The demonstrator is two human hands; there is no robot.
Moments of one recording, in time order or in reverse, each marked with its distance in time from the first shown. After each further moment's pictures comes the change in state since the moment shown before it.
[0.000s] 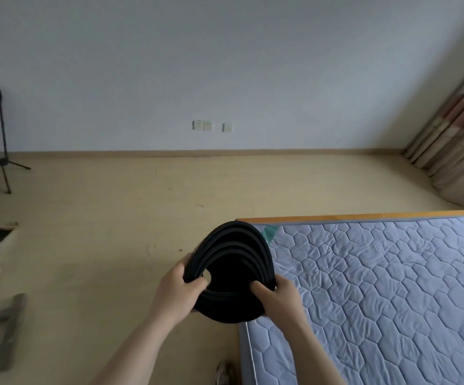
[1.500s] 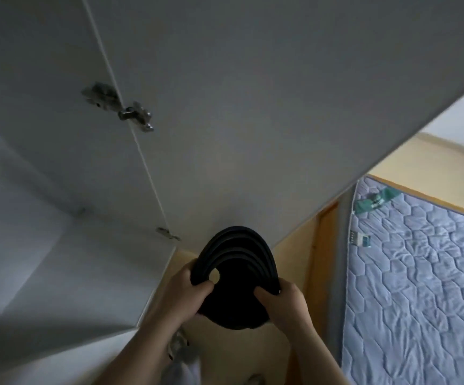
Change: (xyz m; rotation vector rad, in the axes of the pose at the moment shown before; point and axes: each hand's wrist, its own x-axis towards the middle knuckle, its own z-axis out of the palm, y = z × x) left_hand -0.297 -0.315 -0.225 -0.108 0.189 -0.353; right_hand -0.298 0.103 0.294 -0.497 -0.428 0.001
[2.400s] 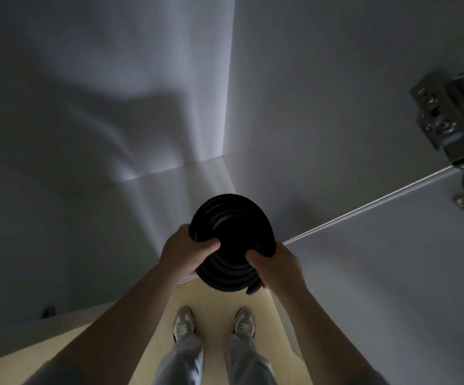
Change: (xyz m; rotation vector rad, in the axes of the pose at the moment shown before) left_hand 0.126 -0.142 -0.161 -0.408 0.669 -0.478; right_hand 0.183 -0.194 0.245 -0.605 -0.479 -0.471
